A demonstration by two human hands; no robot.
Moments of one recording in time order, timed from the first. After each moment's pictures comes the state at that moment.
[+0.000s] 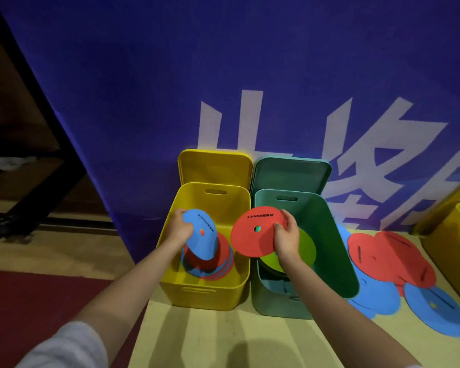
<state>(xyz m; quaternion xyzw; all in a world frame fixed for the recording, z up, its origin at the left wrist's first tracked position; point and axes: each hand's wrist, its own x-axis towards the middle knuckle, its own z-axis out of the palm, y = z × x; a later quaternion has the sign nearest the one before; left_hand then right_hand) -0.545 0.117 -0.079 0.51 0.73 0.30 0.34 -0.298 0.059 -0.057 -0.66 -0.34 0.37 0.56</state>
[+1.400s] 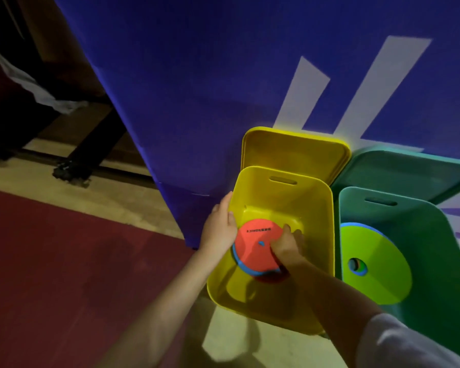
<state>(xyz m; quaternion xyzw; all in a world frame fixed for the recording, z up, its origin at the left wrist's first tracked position) -0.595 0.134 -0.104 0.60 0.69 0.31 0.26 -0.415 0.166 -0.200 -0.80 -0.54 0.26 0.00</state>
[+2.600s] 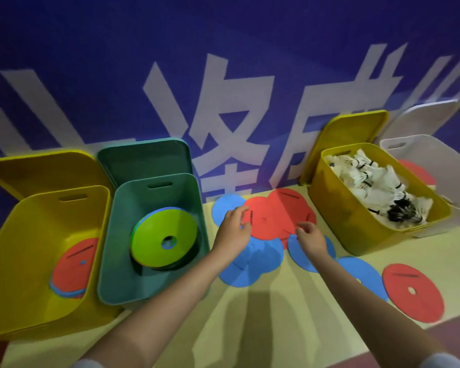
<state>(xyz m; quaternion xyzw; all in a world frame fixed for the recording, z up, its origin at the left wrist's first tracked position) -0.106 0.013 -0.062 0.72 0.48 0.25 0.44 0.098 -0.049 -0.122 -0.83 -0.29 0.28 0.38</state>
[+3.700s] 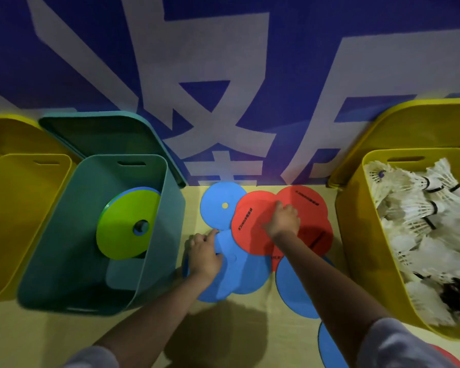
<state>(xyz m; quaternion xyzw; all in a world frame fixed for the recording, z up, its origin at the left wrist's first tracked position) -0.044 0.049 -0.207 0.64 0.73 -0.01 0.24 0.156 0.117 -0.218 -0.80 -0.54 0.26 0.00</state>
